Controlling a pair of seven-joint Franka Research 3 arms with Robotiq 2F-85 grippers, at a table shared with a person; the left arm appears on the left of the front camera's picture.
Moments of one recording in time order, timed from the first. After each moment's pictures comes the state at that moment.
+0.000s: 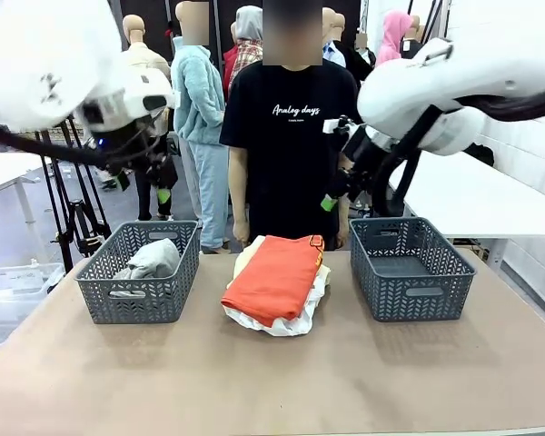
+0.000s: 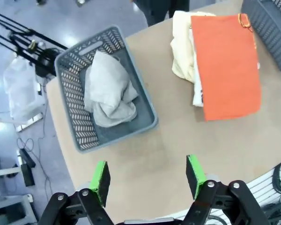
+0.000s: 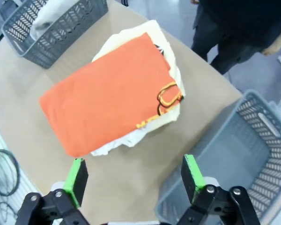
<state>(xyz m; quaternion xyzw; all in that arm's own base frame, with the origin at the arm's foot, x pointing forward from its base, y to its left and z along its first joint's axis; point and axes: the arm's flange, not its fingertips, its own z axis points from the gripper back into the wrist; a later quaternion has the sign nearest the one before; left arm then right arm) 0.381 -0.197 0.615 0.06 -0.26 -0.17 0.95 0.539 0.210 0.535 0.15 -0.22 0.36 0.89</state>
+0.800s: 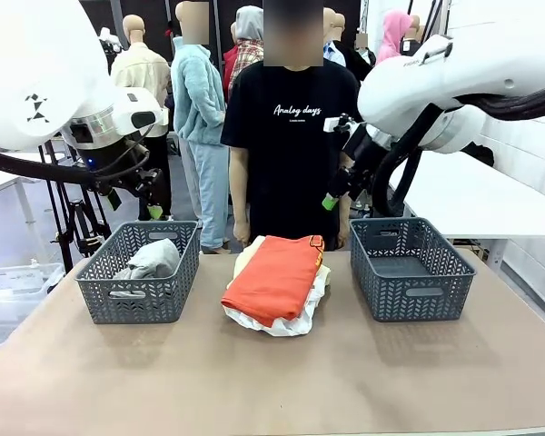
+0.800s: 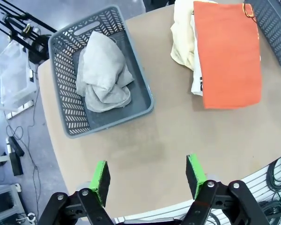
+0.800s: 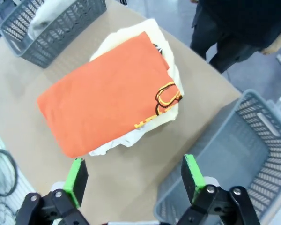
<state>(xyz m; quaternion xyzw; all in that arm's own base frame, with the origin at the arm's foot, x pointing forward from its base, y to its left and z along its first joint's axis) 0.375 -0.184 0.599 0.04 -0.23 -0.15 0.96 0.538 0.213 0.526 0.14 -0.22 0.36 0.90</state>
